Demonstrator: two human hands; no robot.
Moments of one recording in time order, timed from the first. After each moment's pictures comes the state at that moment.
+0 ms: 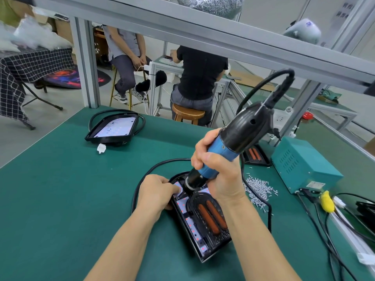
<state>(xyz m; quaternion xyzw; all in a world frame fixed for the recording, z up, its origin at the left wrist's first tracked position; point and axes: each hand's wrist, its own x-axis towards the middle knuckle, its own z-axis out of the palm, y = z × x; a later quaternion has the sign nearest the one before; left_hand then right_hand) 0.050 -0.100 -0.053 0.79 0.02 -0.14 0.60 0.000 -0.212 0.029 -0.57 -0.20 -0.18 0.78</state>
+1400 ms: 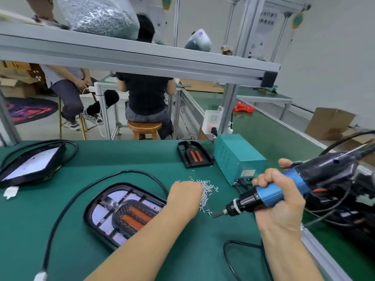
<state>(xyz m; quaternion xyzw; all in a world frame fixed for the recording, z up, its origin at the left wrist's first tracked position) -0.008 -0.288 -0.011 0.90 -0.44 0.02 0.01 -0.138 -0.379 0.032 -0.40 0.04 -0.54 0.74</state>
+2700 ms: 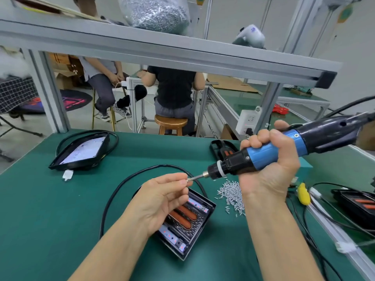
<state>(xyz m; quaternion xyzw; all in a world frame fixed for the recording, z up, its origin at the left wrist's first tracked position) 0.016 -0.140 0.017 0.48 -0.02 -0.33 0.81 -0.048 -0.291 0.085 -0.30 -0.06 -0.45 0.84</state>
